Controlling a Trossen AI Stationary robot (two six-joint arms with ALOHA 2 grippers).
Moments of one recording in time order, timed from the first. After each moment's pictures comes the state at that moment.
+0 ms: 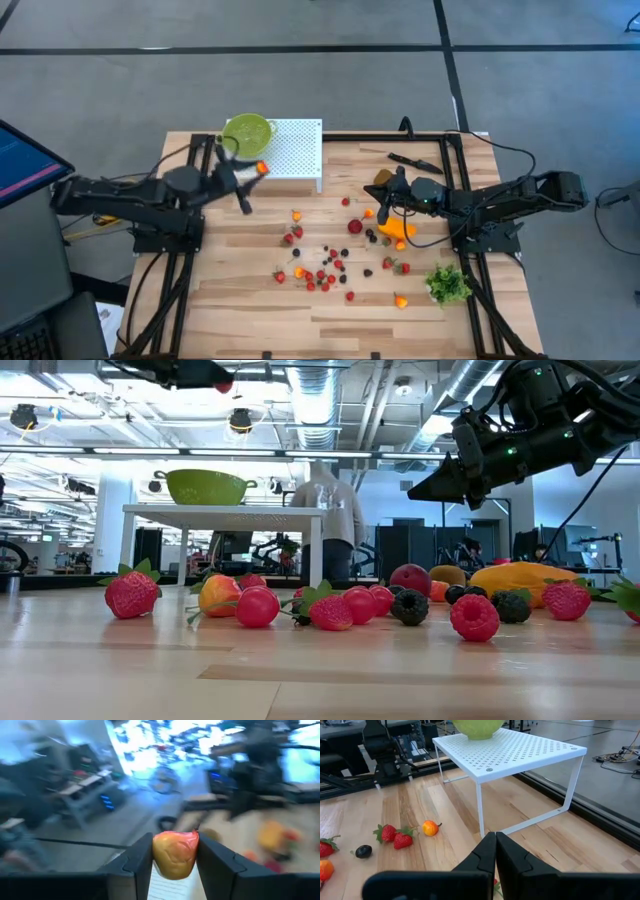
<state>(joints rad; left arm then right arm) -0.01 0.73 0.62 0.07 -0.58 0.31 -0.14 1.18 0.30 0.64 0.26 0.16</state>
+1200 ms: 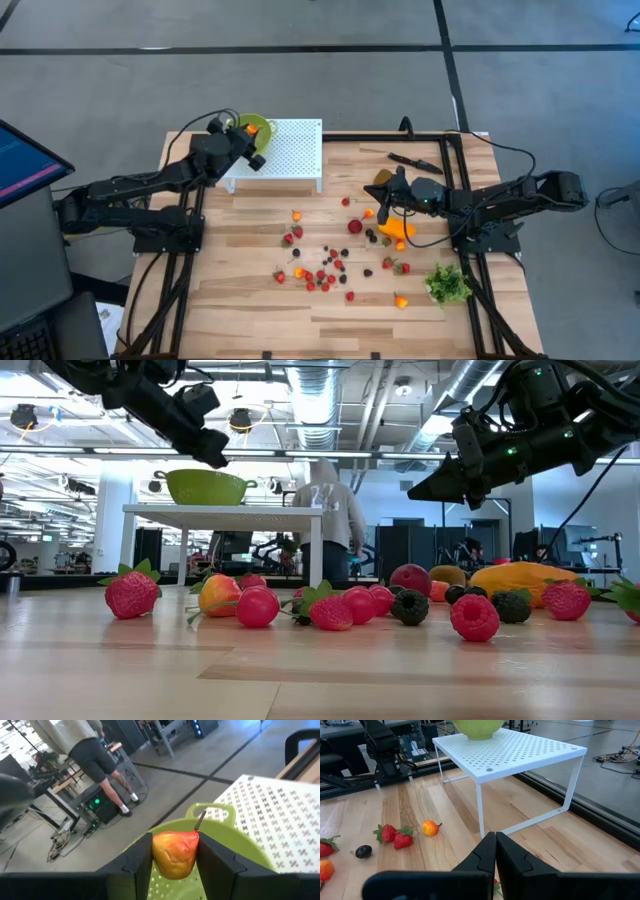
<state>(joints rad) 0.49 0.99 0.62 0.08 -0.65 0.33 -0.14 1.18 0.30 0.64 0.26 0.16</state>
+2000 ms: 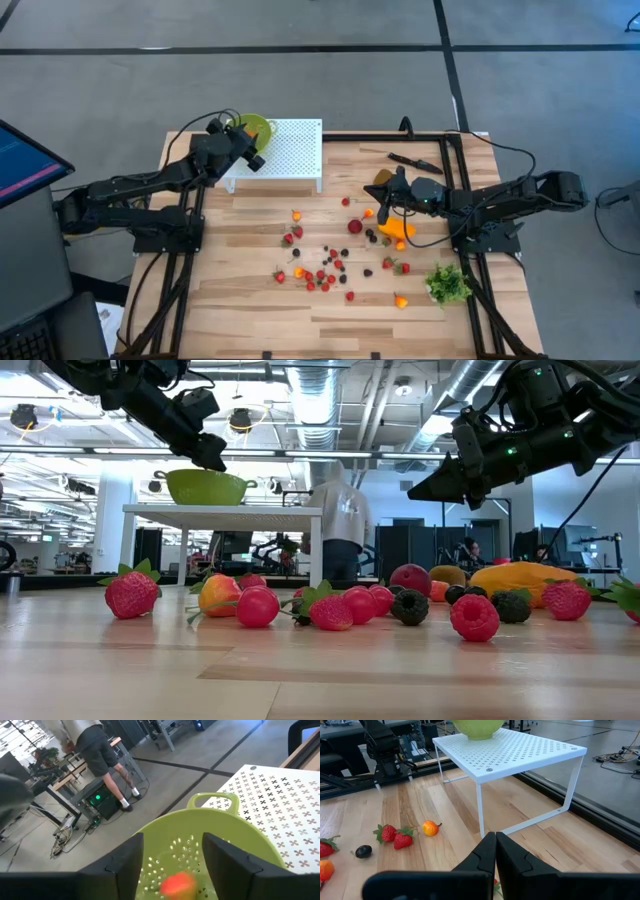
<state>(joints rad) 0.50 0.99 0.62 0.06 -0.65 0.33 -0.14 1.18 0.30 0.64 0.26 0.16</state>
